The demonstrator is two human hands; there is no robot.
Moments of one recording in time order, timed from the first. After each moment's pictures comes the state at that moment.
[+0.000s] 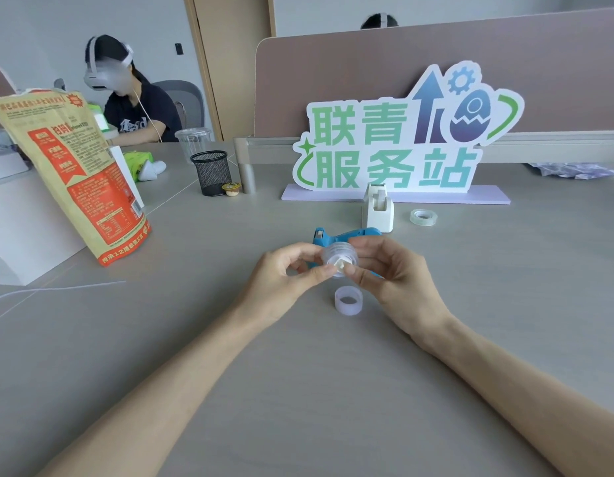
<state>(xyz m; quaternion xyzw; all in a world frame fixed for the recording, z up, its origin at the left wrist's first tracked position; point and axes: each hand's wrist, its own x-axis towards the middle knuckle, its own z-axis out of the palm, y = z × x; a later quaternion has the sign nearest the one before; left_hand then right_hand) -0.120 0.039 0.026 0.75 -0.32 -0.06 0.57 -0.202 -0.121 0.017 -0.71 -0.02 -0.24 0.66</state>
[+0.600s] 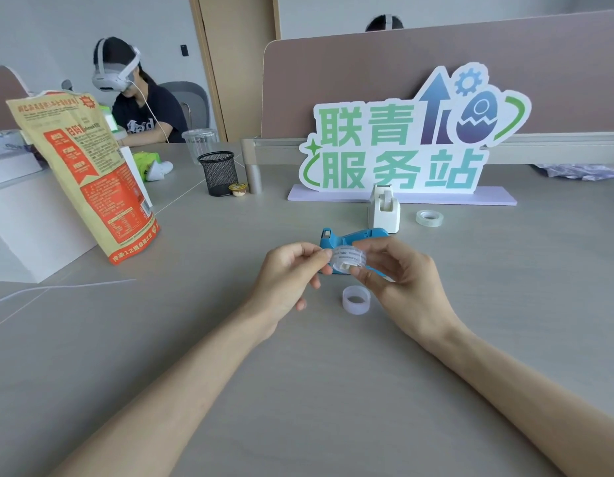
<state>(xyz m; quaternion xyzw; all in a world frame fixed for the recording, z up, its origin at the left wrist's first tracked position) -0.128 0.037 0.036 0.74 -0.20 -0.11 0.63 -0.206 -0.117 0.017 -0.79 -0.02 -0.31 0.53</state>
